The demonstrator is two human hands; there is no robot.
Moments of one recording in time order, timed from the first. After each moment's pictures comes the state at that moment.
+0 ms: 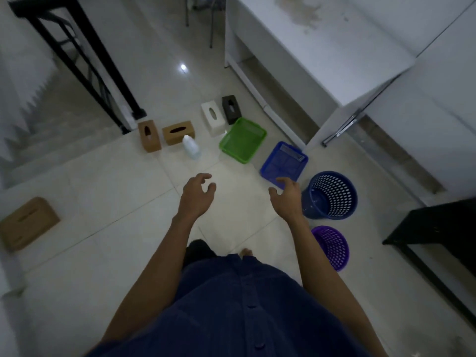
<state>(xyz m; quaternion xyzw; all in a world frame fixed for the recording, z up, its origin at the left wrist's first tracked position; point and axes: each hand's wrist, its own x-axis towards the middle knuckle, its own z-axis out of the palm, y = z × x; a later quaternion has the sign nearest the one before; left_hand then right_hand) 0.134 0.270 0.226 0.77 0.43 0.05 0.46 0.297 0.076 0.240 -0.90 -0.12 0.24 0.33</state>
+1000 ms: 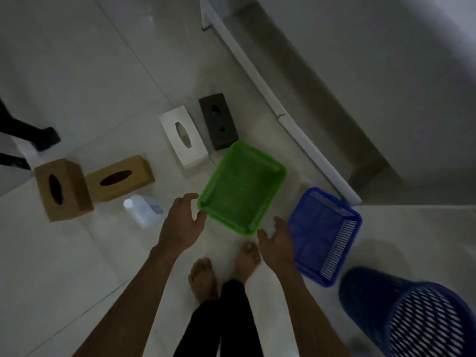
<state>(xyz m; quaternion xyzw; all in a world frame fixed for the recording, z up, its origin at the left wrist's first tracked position) 0.596 0.627 -0.244 0.79 0.43 -0.11 0.43 0.704 0.419 -0.245 -0.86 0.06 0.39 0.31</state>
